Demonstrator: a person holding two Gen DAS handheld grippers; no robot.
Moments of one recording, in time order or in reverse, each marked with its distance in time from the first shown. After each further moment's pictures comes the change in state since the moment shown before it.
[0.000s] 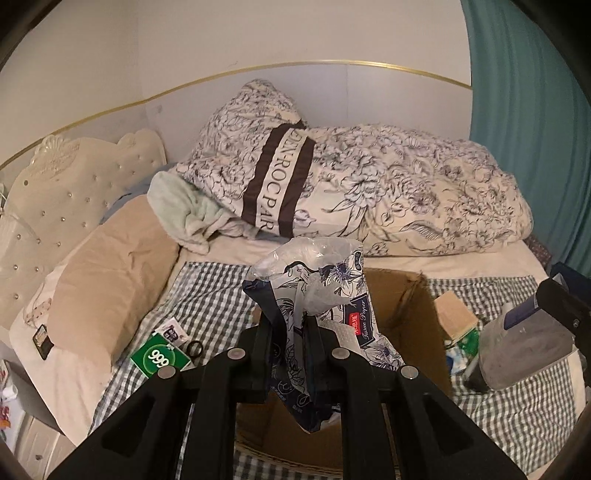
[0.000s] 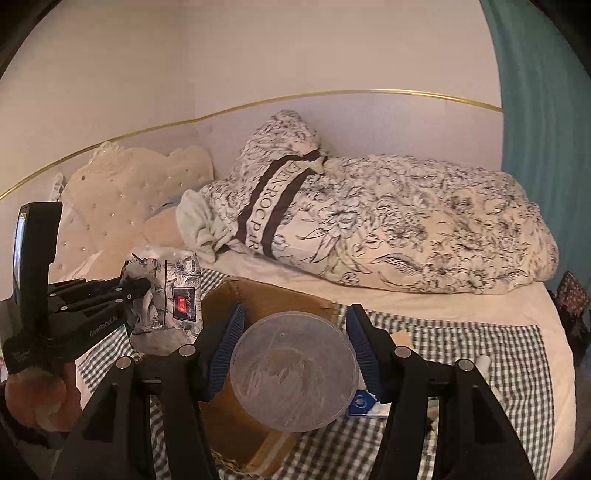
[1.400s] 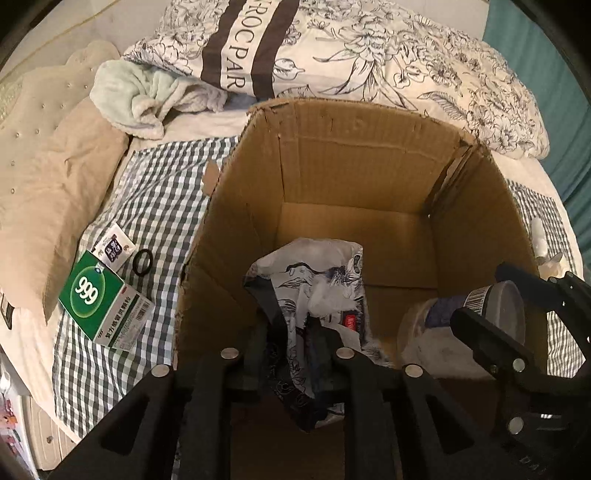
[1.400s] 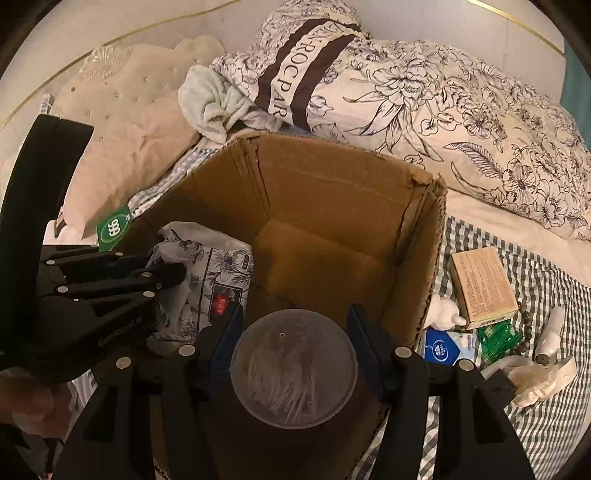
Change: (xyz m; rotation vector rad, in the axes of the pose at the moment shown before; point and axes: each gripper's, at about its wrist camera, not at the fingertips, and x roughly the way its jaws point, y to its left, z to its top) left arm 0.133 -0.003 -0.071 0.046 0.456 -0.074; right arm 0.152 0.047 -0.077 -0.057 0.425 0.049
